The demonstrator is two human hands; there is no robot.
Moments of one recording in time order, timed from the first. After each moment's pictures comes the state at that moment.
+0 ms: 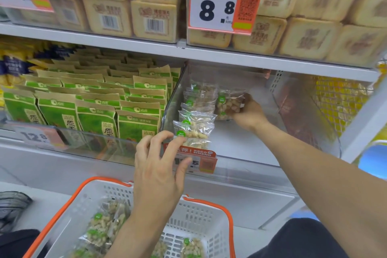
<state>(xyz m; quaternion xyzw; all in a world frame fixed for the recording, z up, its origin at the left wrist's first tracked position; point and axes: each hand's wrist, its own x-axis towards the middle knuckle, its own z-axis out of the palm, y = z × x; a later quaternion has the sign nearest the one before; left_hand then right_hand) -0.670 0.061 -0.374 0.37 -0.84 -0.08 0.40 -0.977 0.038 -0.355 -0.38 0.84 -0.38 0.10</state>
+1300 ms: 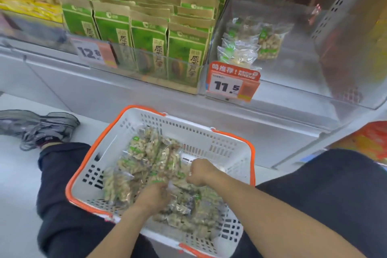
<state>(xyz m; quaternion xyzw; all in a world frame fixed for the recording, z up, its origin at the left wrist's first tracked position) -0.492 0.116 -0.616 0.50 -0.74 -0.42 -0.14 -0.688 0.141 -0.550 -0.51 0.77 0.08 0.38</state>
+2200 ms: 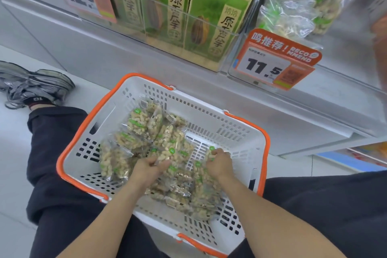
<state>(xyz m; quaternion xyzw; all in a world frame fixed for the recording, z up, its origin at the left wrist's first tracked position) -0.494 0.106 -0.614 0.63 -0.44 -0.64 0.07 -0.715 0.172 -0.634 -0.27 0.87 -0.12 0.39</state>
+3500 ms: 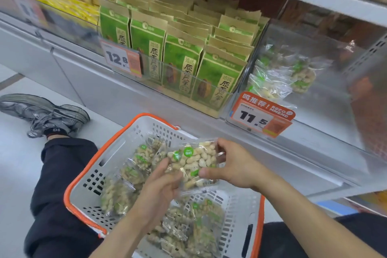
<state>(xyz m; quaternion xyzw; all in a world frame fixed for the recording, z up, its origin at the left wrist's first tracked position) -0.528 0.114 -0.450 0.40 -0.31 -0.81 0.31 -0.735 0.122 -0.399 -0.53 0.70 -0.17 0.45</state>
